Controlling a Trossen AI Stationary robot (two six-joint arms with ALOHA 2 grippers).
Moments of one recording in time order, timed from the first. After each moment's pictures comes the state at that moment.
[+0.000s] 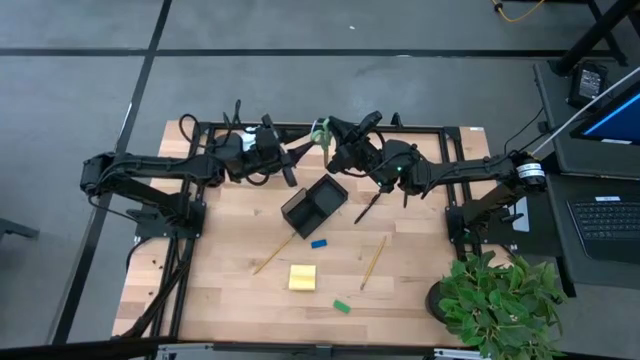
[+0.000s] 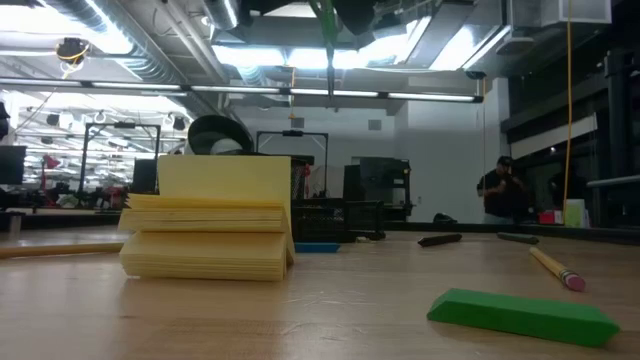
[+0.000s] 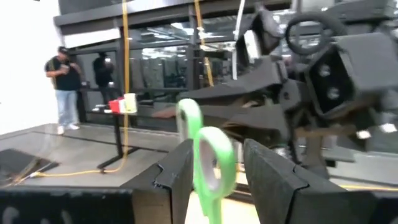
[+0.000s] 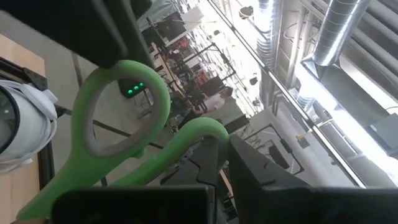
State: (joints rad) left arm 0.16 1.21 0.88 0.51 -0.26 0.06; right arm -0.03 1.54 1.19 0.57 0.76 -1.15
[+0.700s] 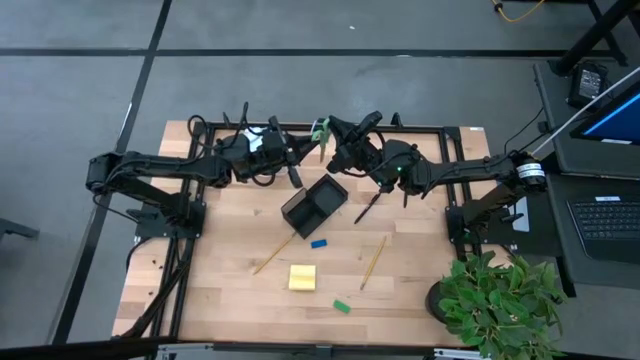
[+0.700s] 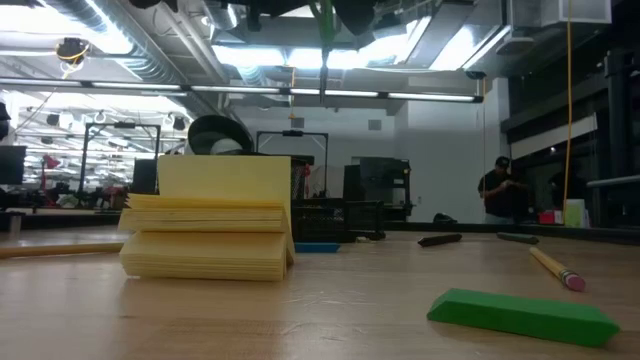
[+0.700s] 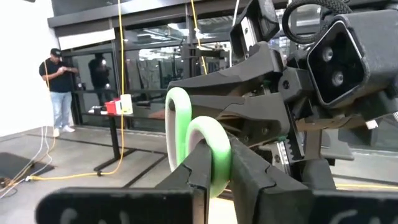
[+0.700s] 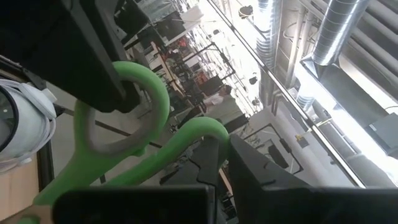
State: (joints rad) left arm 0.16 1.27 0.88 0.57 -0.25 0.07; right arm -0.03 1.54 1.19 0.57 0.76 -1.16
